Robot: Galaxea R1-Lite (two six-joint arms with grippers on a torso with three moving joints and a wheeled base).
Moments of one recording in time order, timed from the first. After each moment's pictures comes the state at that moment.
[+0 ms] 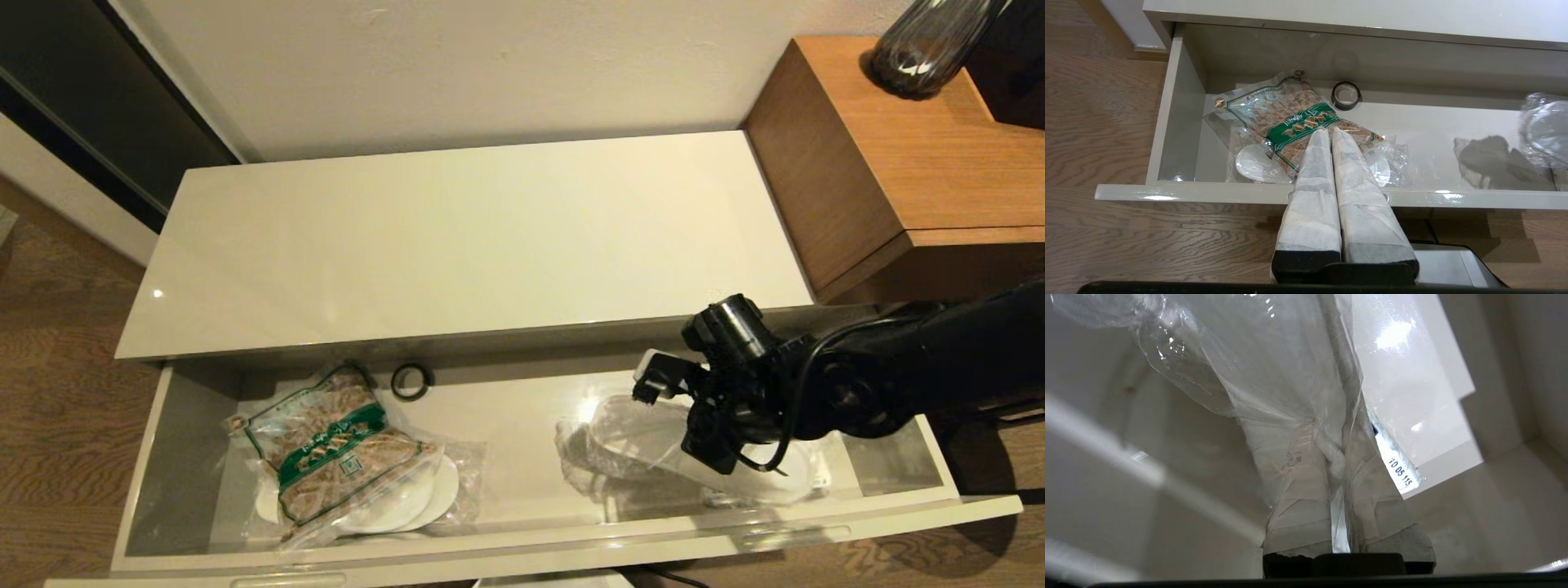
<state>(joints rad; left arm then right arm) 0.00 0.00 0.00 -0.05 0.00 -0.11 0.52 1.93 -1.04 0.05 -0.29 -0.60</state>
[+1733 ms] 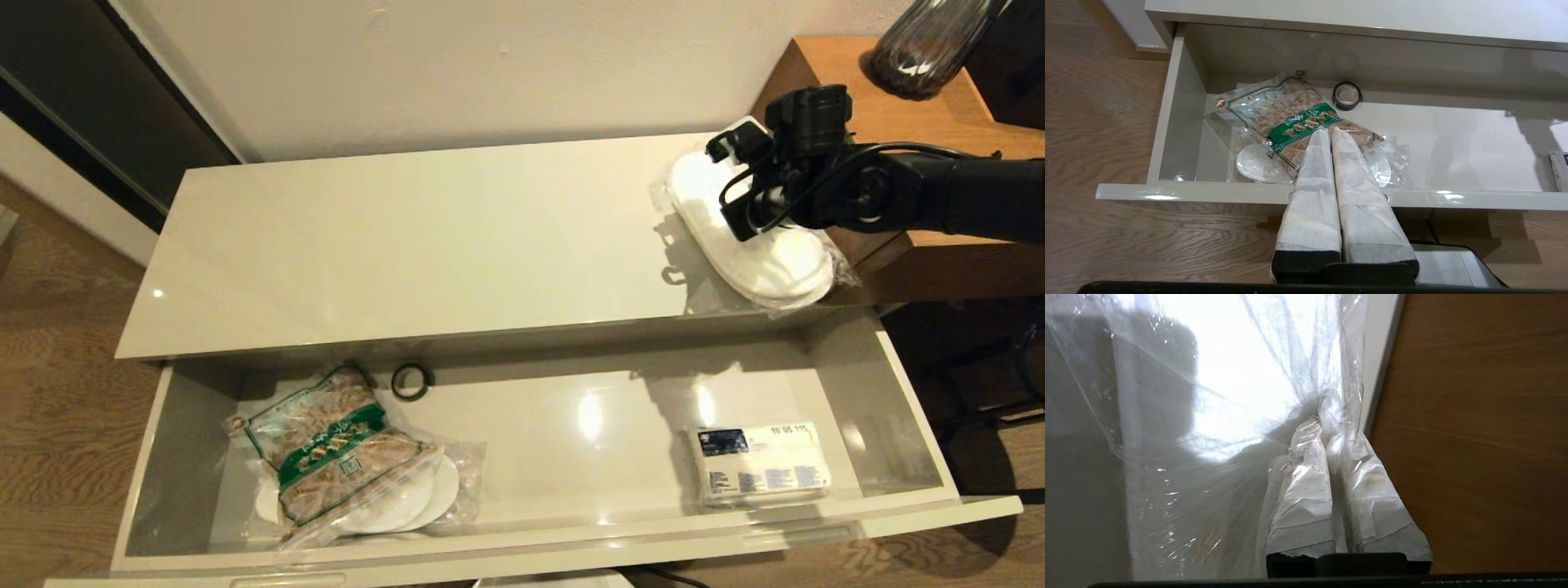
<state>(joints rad) 0.00 0.00 0.00 -0.05 0.00 -0.11 0.22 2.15 -1.95 0.13 -0.46 -0.51</state>
